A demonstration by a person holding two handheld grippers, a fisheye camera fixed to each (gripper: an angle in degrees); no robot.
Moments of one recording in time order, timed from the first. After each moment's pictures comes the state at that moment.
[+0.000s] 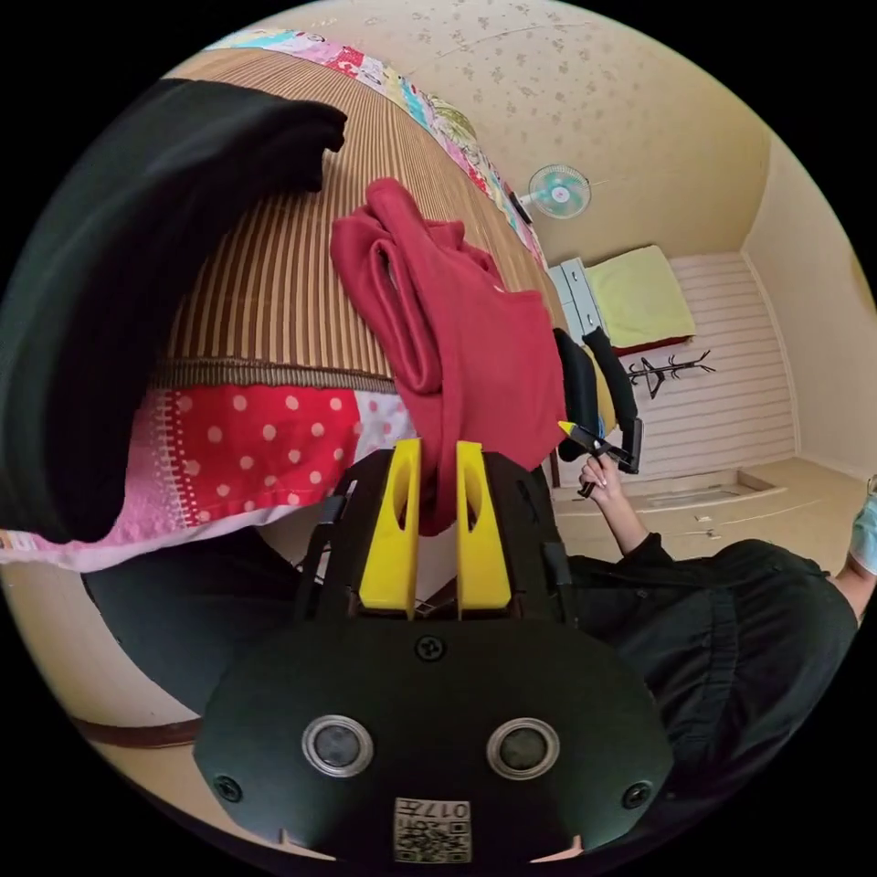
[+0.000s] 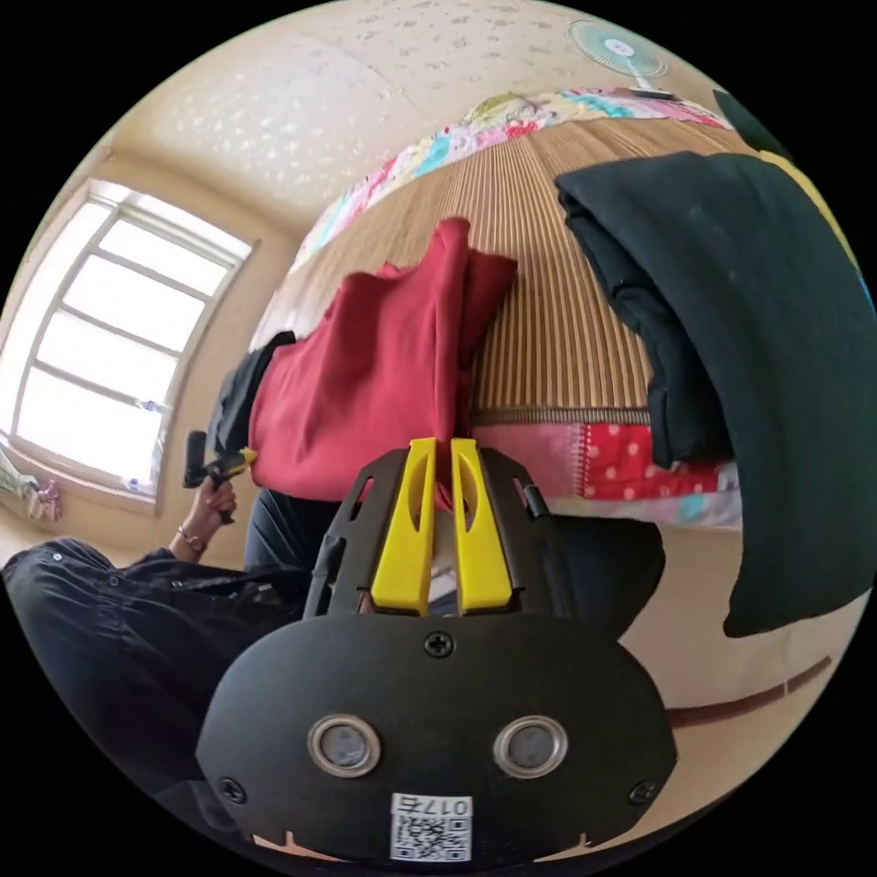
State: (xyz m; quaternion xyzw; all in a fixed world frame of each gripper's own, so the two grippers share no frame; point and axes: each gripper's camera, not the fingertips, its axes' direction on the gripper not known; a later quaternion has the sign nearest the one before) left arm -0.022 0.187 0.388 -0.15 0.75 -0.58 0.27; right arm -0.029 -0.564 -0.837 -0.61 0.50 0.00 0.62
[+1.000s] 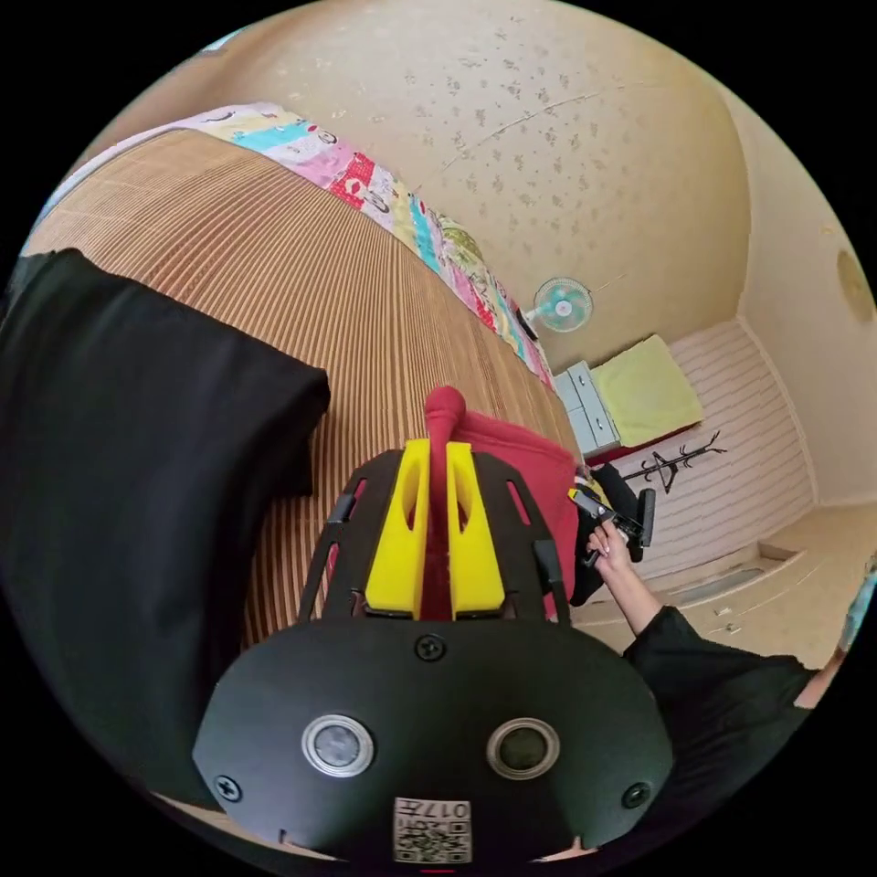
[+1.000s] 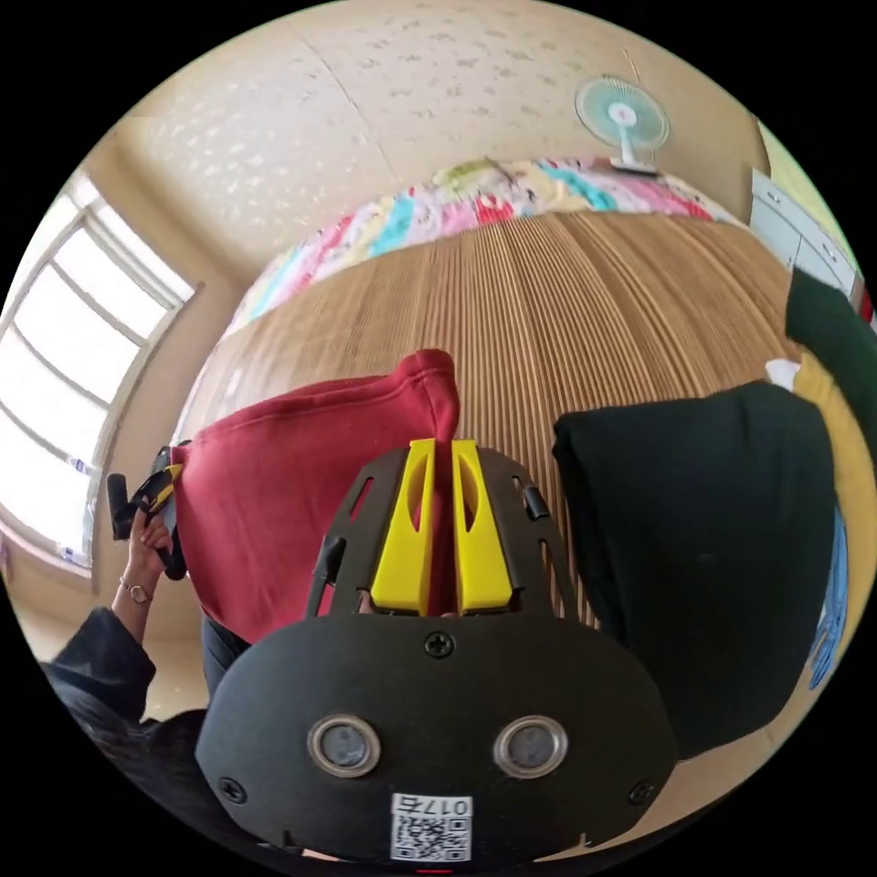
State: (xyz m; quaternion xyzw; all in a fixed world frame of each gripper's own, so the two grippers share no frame) left arm -0.048 0.137 0.574 -0.16 0.66 -0.67 0.30; right arm 0.125 -0.496 -0.685 -0.53 0.61 -0.08 0.59
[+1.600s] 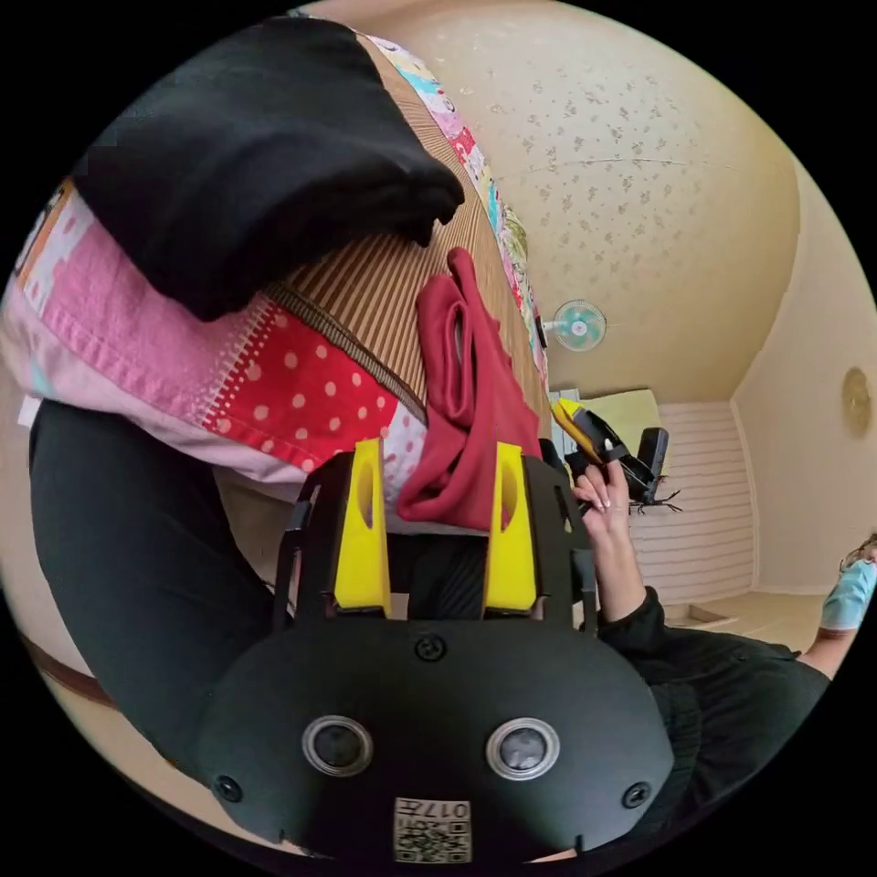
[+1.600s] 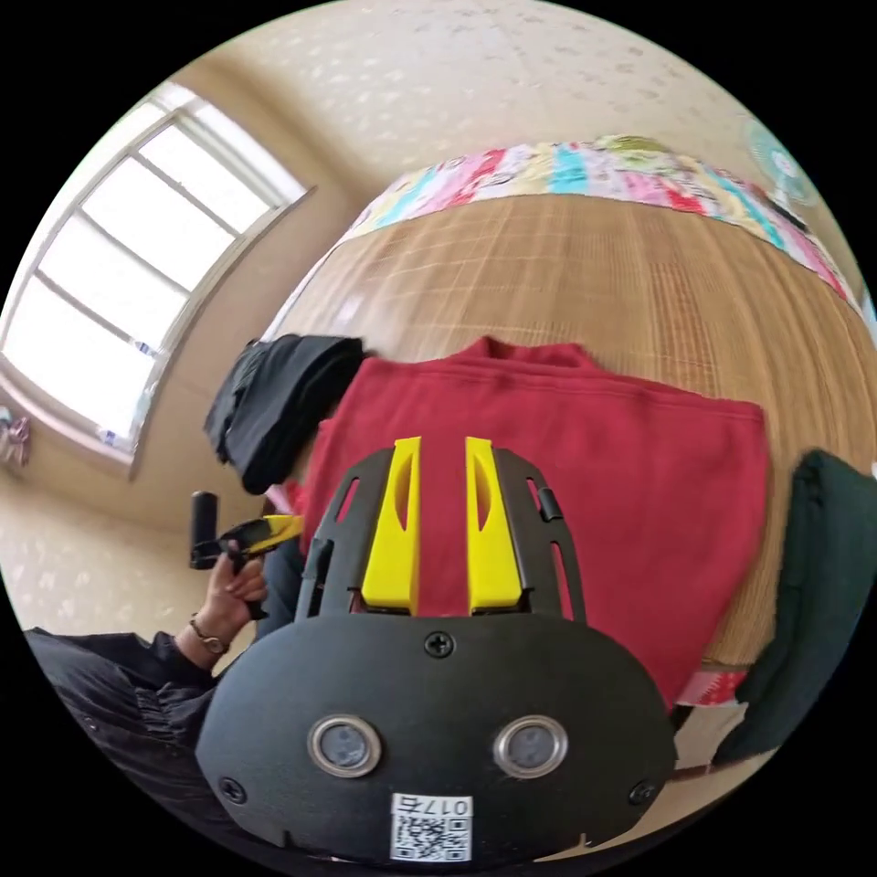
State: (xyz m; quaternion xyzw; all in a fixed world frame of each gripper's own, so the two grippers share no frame) left arm 0.044 0.219 0.382 -0.16 0.64 -0.73 0.15; right arm 0.051 -0.258 -0.594 -0.68 0.41 -0.07 0.60
